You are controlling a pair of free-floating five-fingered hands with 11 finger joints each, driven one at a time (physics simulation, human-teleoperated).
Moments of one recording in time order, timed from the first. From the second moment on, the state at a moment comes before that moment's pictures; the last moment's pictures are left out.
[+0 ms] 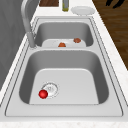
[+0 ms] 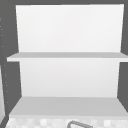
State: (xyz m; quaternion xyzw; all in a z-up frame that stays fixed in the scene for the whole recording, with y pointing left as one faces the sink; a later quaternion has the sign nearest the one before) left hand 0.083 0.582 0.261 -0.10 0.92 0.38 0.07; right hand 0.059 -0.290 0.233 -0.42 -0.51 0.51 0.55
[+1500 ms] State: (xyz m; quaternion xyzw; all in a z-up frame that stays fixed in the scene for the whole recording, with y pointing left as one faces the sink) left hand 0.075 0.586 0.257 -0.07 0.89 0.45 0.05; right hand 0.059 -0.290 0.233 -0.42 -0.51 0.51 0.55
